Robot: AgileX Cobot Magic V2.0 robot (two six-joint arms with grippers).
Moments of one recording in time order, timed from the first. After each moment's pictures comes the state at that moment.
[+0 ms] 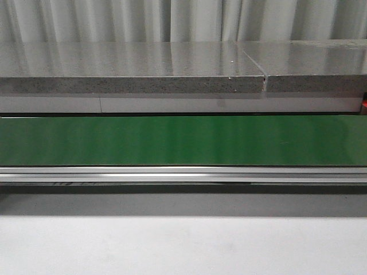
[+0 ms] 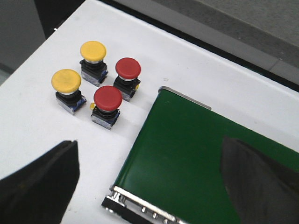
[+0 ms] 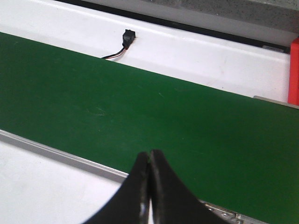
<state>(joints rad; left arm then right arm) 0.22 1.06 -0.89 -0.01 0.61 -0.27 -0.14 0.82 -0.66 0.55 0.62 -0.65</state>
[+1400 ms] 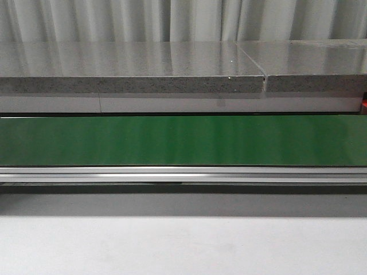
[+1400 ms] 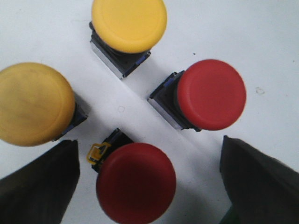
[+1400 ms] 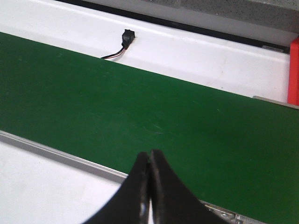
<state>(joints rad) 0.32 1.84 -1.21 -0.12 0.52 -0.30 -0.14 0.82 -0.66 0.55 0.62 -0.65</state>
